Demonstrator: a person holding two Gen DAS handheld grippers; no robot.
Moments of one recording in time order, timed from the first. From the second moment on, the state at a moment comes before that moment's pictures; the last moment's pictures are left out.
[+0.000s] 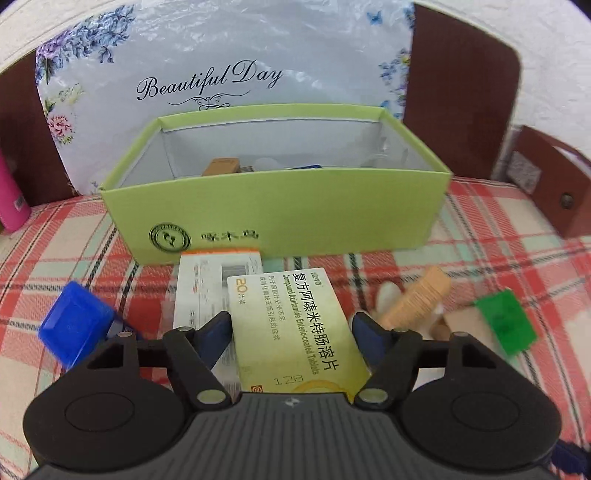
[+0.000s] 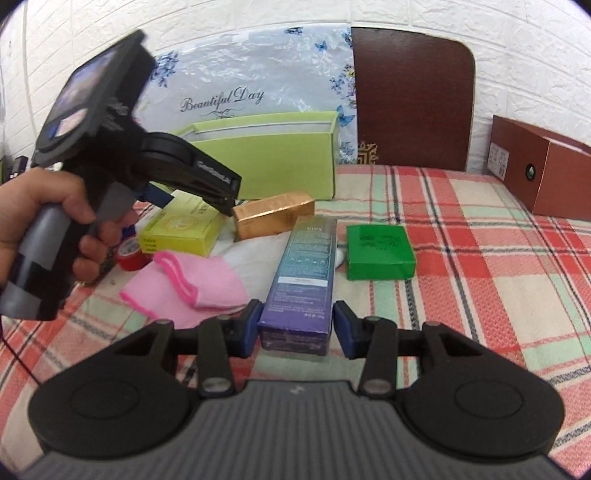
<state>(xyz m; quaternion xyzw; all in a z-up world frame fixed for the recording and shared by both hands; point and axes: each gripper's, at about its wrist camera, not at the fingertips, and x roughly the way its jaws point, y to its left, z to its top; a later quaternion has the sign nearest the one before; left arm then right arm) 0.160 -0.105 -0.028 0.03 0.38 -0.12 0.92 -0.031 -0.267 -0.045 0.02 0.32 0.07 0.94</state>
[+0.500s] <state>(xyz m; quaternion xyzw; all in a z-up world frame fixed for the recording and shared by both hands) 0.027 -0.051 -0.044 0.05 0.40 -0.17 0.90 -0.085 -0.275 -0.054 0.01 0.39 0.11 0.91</state>
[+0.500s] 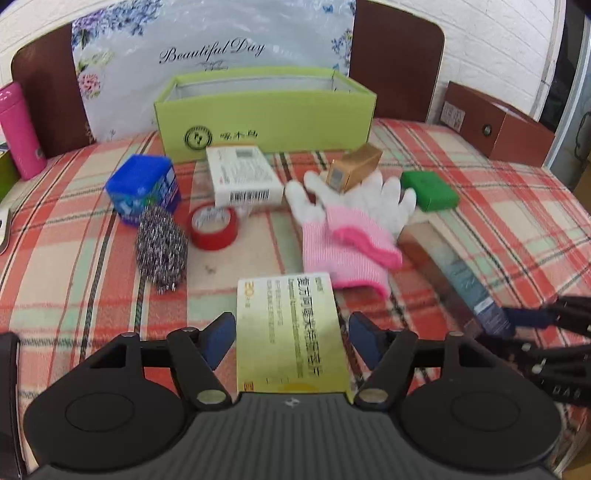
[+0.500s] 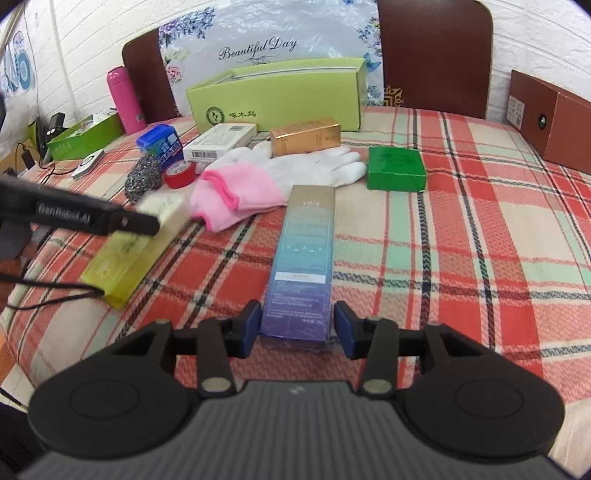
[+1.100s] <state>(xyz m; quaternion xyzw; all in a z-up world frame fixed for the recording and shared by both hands) 0.029 -0.048 -0.065 0.06 0.43 -0.18 0.89 -0.046 -0.252 -0.057 -0.02 0.38 0.08 0.92</state>
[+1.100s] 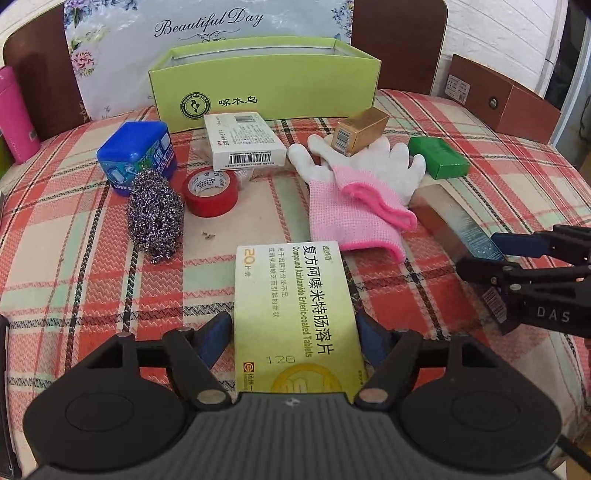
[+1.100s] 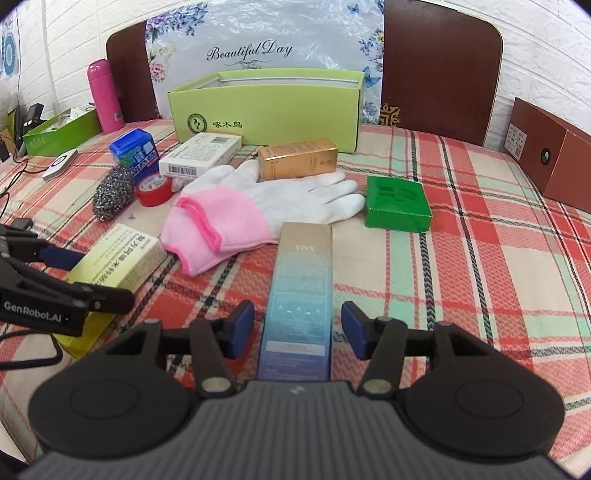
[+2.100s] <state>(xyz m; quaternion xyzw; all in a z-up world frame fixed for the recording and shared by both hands) 0.032 -0.029 -0.011 0.06 0.35 -0.21 0.91 -0.056 -0.263 -0.016 0.04 0.35 0.11 0.93</state>
